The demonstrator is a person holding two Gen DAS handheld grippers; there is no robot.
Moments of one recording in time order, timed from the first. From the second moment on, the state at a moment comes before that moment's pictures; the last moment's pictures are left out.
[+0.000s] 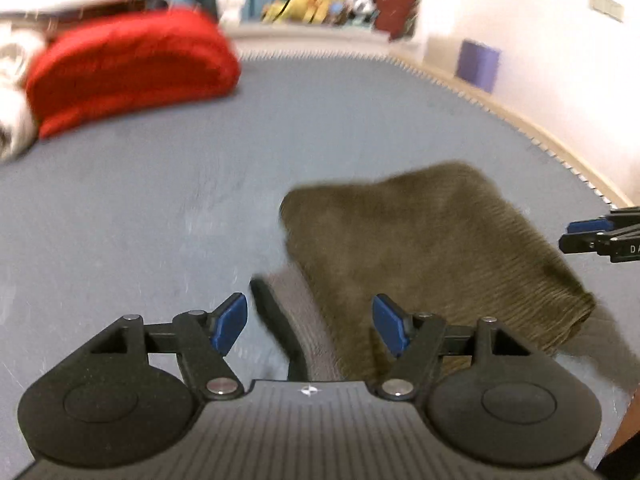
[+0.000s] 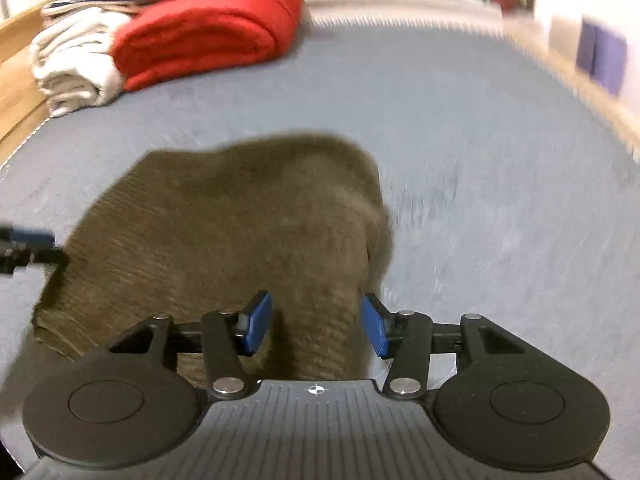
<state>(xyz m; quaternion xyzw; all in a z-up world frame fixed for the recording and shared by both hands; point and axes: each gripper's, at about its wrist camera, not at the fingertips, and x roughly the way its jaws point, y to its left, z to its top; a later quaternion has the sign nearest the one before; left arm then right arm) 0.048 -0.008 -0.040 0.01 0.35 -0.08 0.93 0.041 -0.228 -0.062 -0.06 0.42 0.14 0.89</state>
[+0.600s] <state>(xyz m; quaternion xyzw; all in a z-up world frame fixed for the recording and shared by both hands) 0.017 -0.052 -0.046 0.10 0.37 -0.16 0.91 0.017 -0.210 -0.072 -0.14 0.45 0.22 0.86</state>
